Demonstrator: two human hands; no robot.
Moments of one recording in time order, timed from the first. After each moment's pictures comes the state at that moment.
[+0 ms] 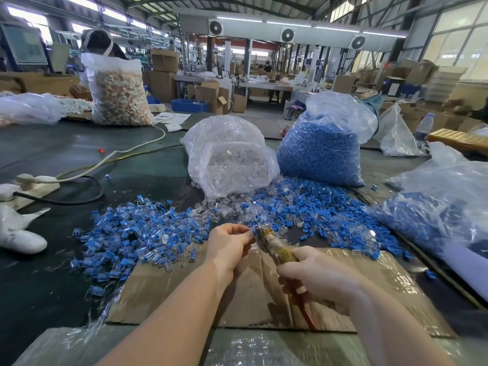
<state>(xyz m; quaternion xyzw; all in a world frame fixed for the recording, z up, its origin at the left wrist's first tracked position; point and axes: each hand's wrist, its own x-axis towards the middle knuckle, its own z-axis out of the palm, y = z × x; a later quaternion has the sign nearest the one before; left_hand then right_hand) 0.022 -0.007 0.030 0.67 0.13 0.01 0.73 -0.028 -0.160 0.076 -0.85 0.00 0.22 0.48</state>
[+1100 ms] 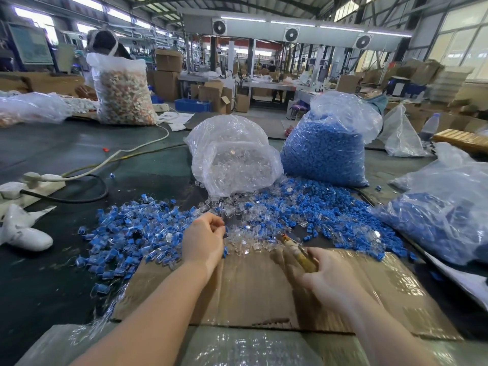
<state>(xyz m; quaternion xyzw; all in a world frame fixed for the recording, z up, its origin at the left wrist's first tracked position) 0.027 0.030 0.025 0.87 0.12 0.18 0.44 -0.019 -0.176 0.041 -0.96 0.03 0.03 0.29</state>
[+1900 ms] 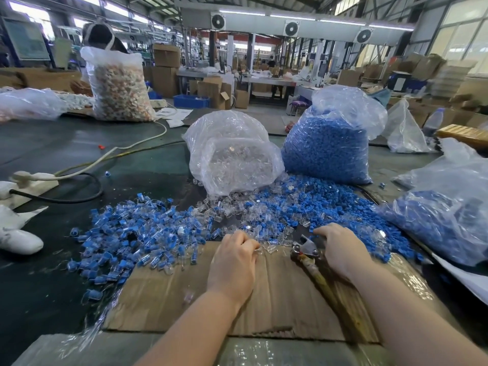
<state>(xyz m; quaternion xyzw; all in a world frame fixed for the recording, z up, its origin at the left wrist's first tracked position) 0.019 -0.006 -0.018 0.94 -0.09 0.20 0.27 0.060 -0.214 0.024 -1.00 0.00 -0.03 0.08</state>
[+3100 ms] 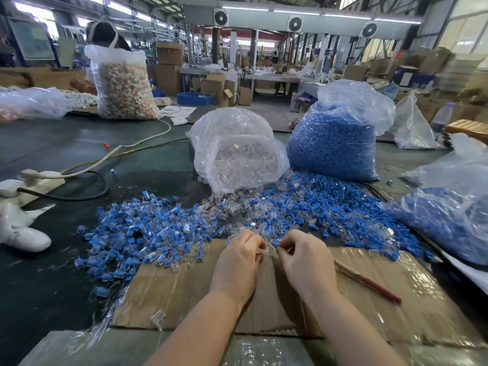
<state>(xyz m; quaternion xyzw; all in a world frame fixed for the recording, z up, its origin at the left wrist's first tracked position) 0.017 -0.004 -0.014 0.92 -0.12 0.19 0.31 0.015 -0.134 0.014 -0.95 -0.04 -0.19 0.25</state>
